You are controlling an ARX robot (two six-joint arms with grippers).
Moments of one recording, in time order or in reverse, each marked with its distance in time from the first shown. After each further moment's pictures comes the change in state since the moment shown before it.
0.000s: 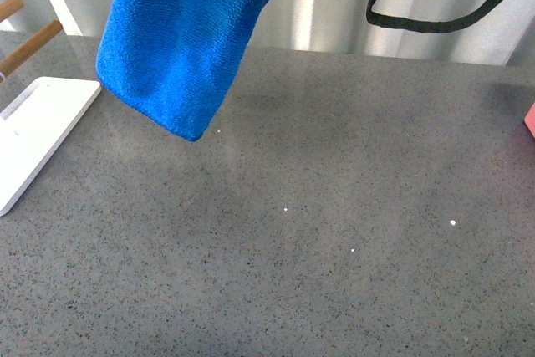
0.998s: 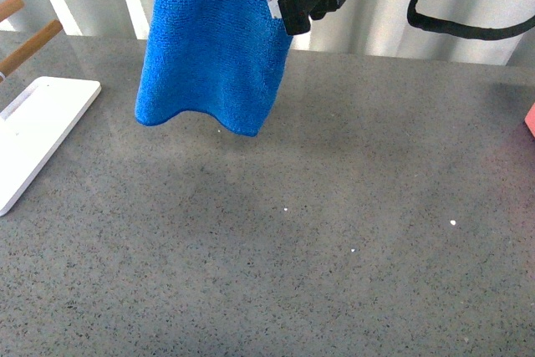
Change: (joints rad) left arm -0.014 0.000 0.012 0.000 0.027 -0.005; right arm -0.021 -0.108 -0.106 -0.006 0.116 -0.332
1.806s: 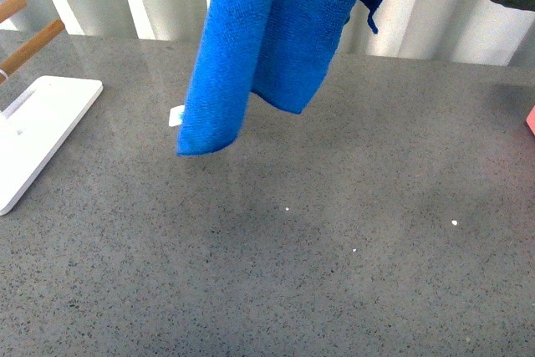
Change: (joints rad) left arm 0.206 -0.477 -0.766 0.423 -0.502 0.215; right arm -0.079 -0.093 -0.071 0.044 -0.015 0.092
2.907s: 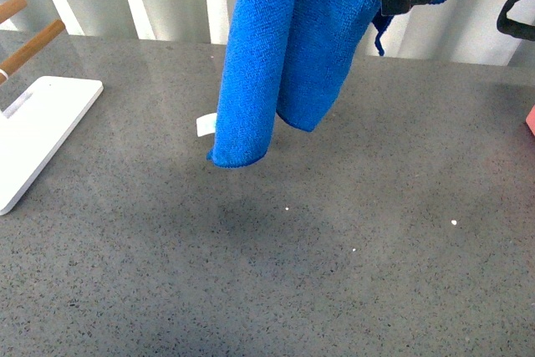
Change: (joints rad) left arm 0.151 -0.570 -0.248 -0.290 0.150 0.001; right arm -0.005 -0.016 -0.049 -0.030 0.048 -0.022
